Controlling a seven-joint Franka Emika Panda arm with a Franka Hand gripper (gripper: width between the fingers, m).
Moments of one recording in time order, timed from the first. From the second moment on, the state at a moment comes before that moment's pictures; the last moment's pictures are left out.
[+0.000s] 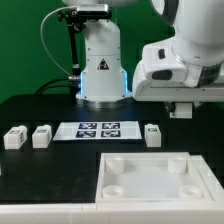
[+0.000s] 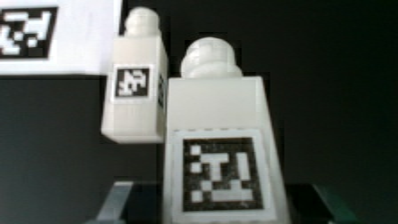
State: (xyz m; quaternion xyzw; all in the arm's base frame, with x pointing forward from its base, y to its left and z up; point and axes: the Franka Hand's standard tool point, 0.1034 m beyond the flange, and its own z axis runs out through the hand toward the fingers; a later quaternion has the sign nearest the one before) arm 0.453 0.149 0.090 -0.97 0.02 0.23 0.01
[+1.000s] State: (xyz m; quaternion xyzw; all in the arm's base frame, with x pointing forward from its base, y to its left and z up) arm 0.567 0.132 0.149 -0.96 -0.06 -0.28 0.06
